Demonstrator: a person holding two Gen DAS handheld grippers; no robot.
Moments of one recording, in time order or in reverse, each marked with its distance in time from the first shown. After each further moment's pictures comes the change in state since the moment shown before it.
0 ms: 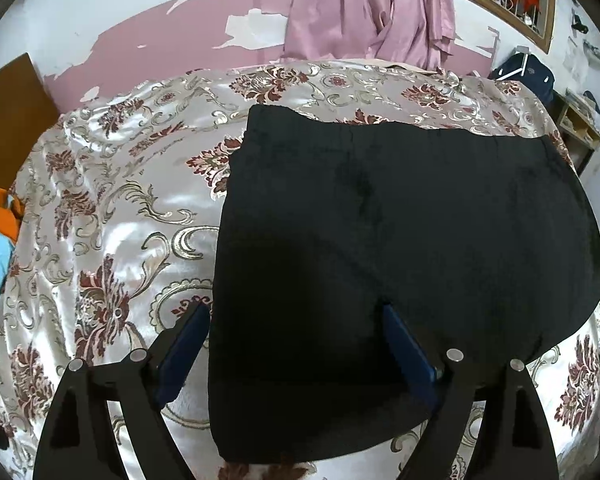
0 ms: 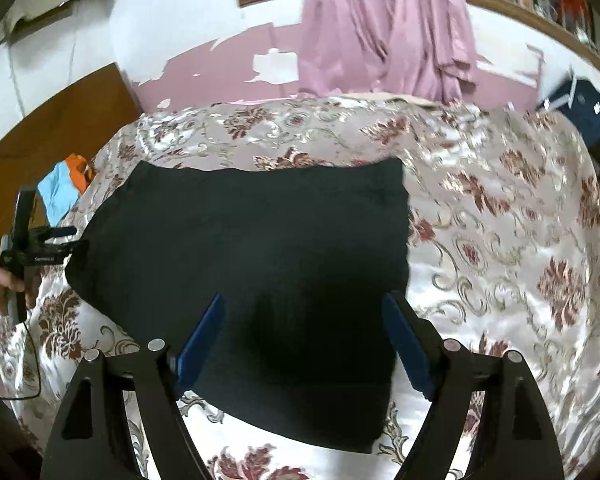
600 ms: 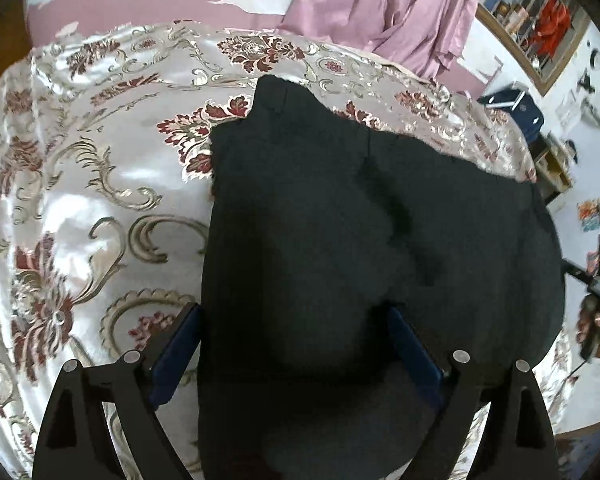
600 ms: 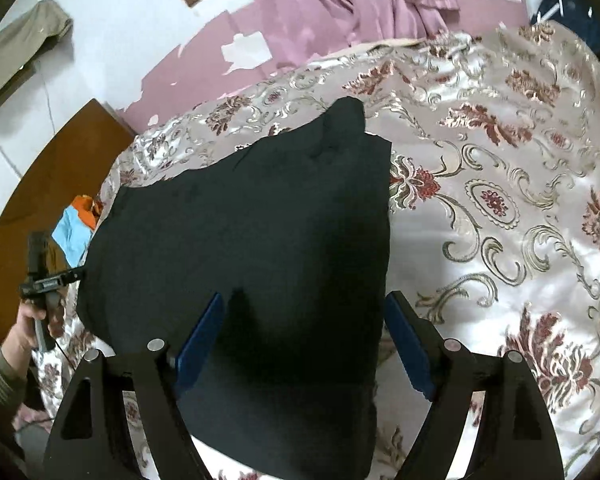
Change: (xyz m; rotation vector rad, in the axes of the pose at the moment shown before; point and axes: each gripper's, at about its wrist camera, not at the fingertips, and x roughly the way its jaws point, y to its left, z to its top) left arm 0.049 0.040 0.029 -0.172 0.099 -0.252; right arm 0.081 -0.062 0.004 0.195 0.101 0.132
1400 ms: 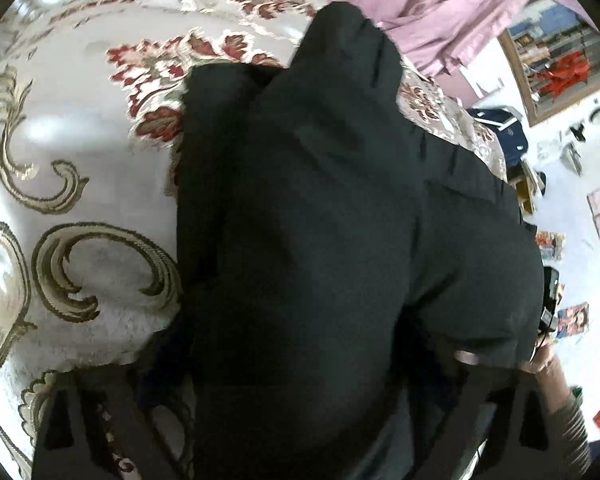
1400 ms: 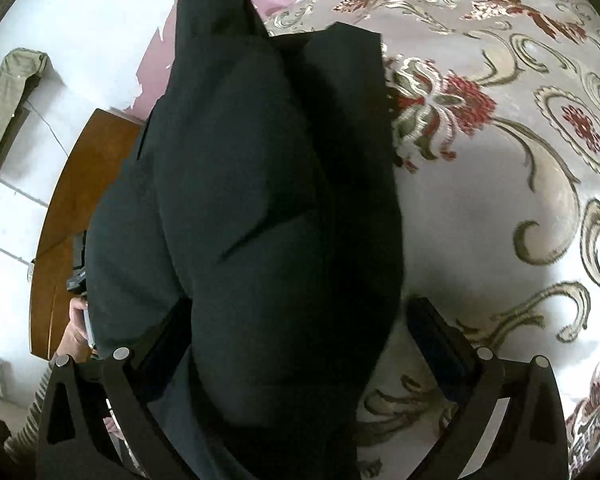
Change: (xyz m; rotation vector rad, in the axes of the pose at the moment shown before) left arm 0.084 0.033 0.026 -0.131 0.143 -0.233; right arm 0.124 -0.033 0.007 0.167 0.200 0.248
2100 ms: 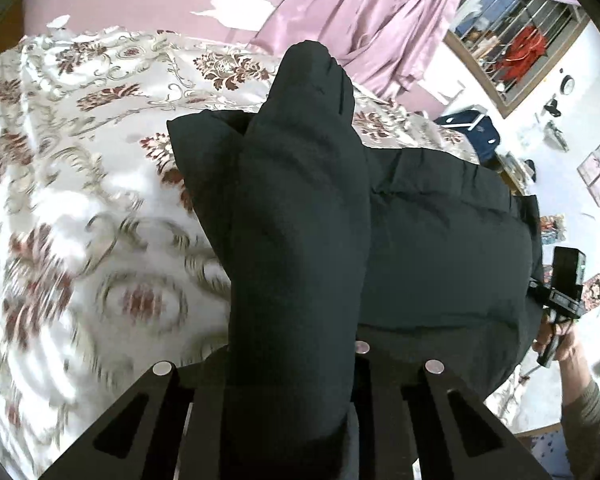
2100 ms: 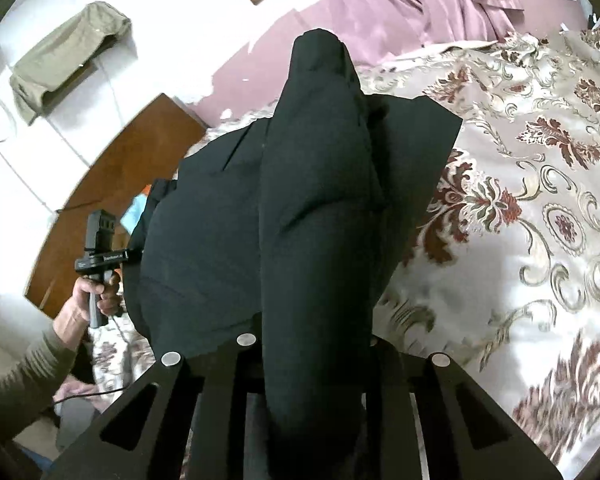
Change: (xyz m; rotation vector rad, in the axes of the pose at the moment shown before) left arm -0.147 -0.076 -0.082 0.122 -0.153 0.077; right arm -0.104 0.096 -0.027 -0.246 -0.141 0.050
